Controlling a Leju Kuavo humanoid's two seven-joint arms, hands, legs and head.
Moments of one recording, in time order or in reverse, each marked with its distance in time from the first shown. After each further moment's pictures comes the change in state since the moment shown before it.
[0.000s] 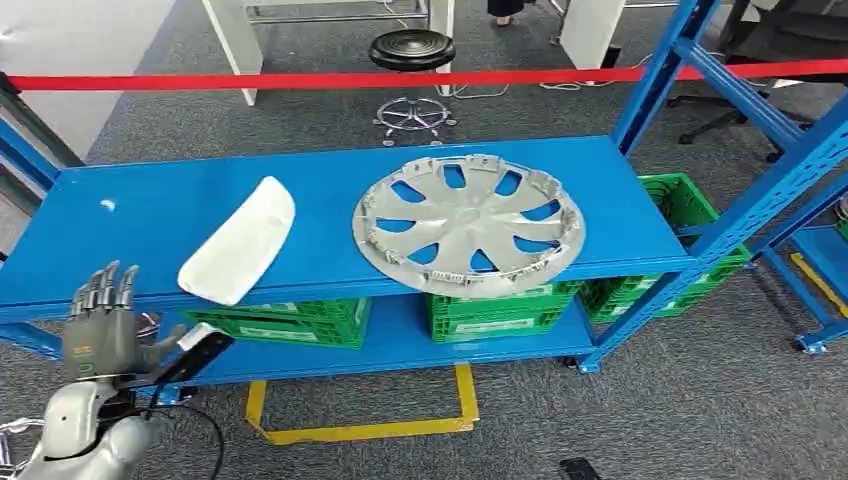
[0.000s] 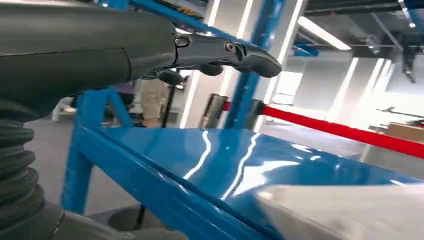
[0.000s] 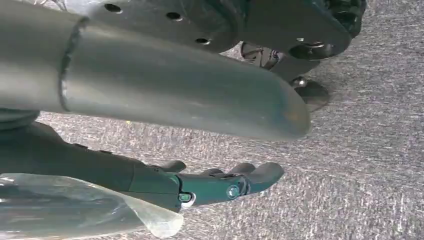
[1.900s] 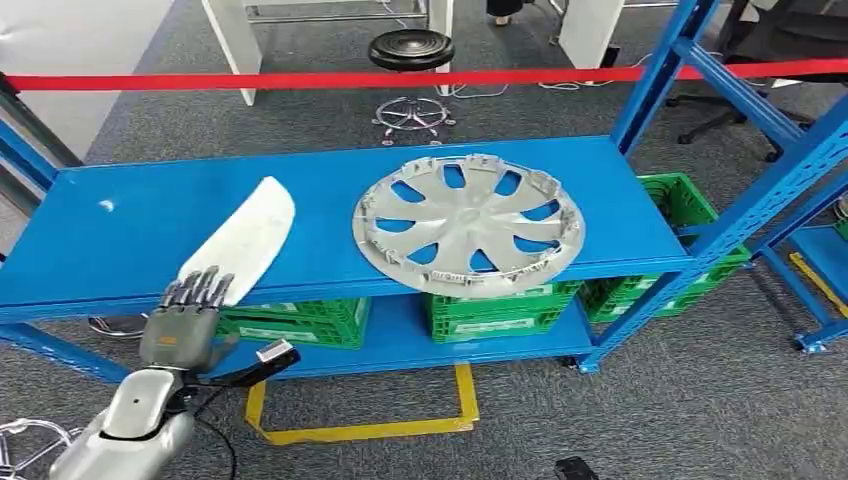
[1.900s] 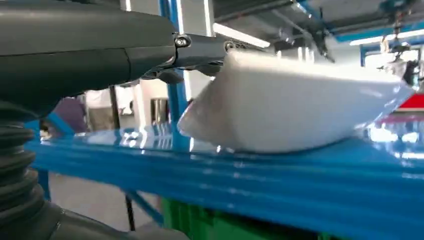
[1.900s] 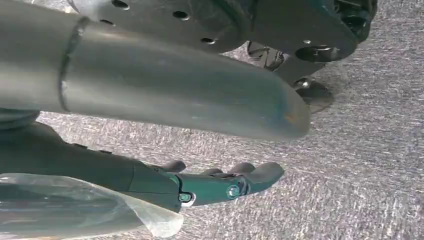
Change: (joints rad) left arm -0.116 -0.048 -0.148 0.246 -0.283 -0.029 0.059; right arm -0.003 -0.013 -0.002 0.000 0.058 0.026 -0.008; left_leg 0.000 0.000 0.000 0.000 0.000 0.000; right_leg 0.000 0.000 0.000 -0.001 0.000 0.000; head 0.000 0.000
